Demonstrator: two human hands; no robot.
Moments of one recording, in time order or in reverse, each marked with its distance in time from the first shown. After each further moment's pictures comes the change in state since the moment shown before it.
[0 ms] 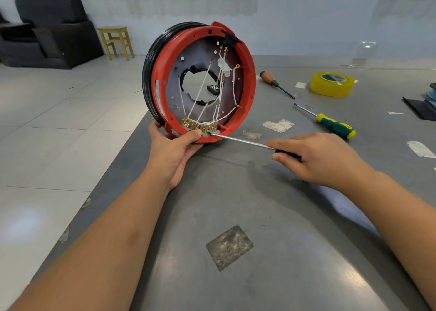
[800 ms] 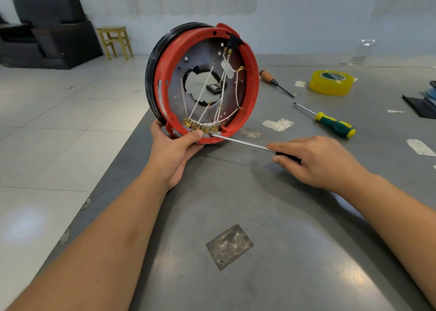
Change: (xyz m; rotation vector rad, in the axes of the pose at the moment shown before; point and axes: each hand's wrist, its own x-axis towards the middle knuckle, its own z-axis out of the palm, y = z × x) left_hand -0.002 0.002 0.001 0.057 -0.038 -0.023; right_hand -0.005 0.002 0.010 0.084 0.026 -0.001
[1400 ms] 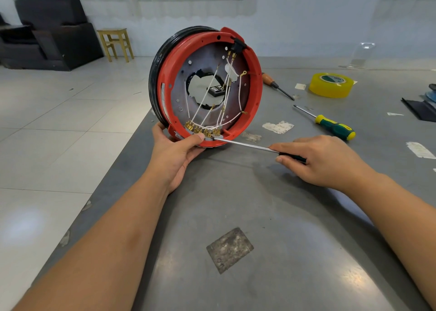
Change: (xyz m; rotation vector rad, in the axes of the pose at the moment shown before) left_hand -0.004 0.004 0.004 -0.022 0.007 -0.031; right_hand 0.002 0.007 -0.006 -0.017 -0.018 -0.002
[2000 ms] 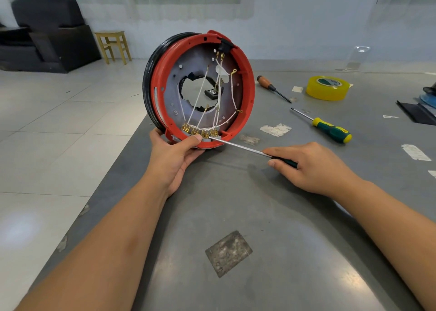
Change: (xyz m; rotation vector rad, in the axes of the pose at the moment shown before) left_hand 0.000 0.002 0.000 -0.005 0.011 0.013; right_hand 0.001 -0.008 0.014 0.156 0.052 0.073
